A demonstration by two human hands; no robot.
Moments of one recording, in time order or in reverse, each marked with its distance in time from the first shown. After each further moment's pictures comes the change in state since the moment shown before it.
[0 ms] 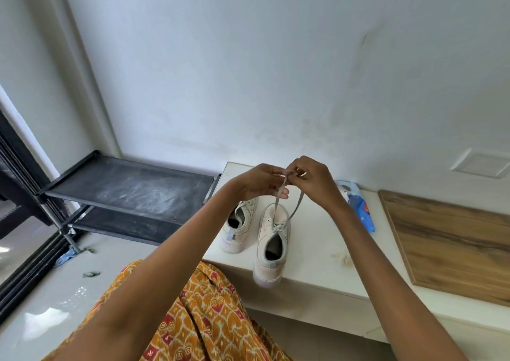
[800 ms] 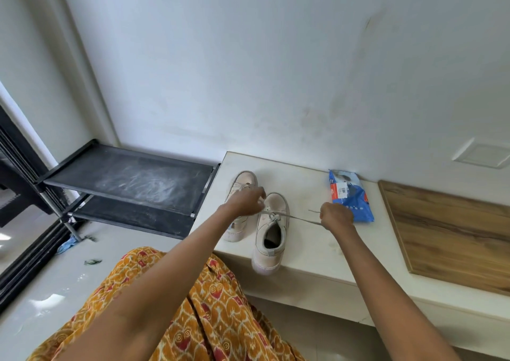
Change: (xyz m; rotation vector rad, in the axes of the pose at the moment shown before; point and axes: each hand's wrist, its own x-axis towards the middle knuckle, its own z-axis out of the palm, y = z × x) left_hand 0.003 -0.090 -0.014 1.172 0.266 -0.105; right_hand -0.067 0.091 0.026 -0.840 -0.494 0.664
